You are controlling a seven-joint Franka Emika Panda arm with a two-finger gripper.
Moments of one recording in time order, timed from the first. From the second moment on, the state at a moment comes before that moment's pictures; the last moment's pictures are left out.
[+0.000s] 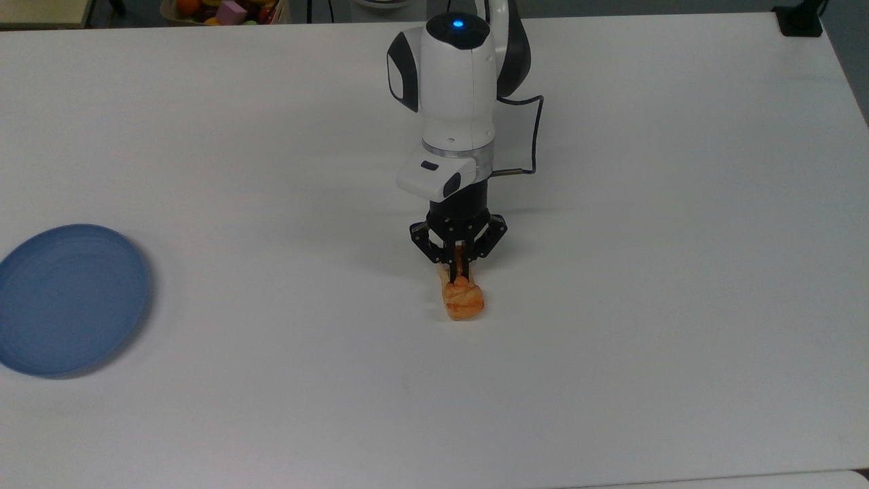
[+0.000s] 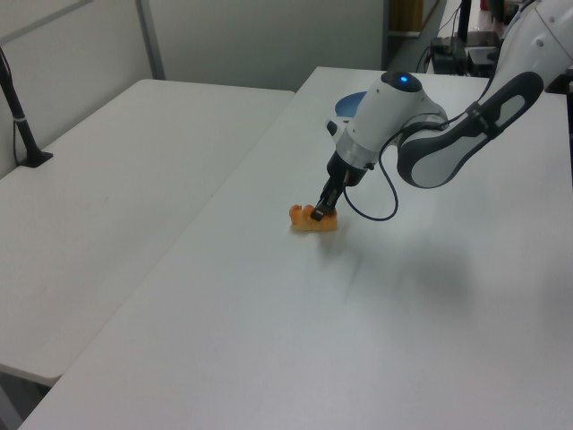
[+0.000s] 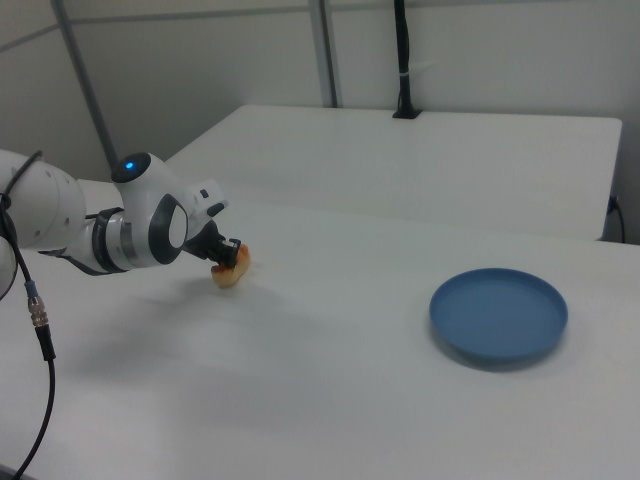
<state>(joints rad) 0.20 0.52 0.05 -1.80 -0.23 2.82 0.21</state>
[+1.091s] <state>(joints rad) 0.19 0.49 0.05 -1.79 -0.23 2.77 0.33</state>
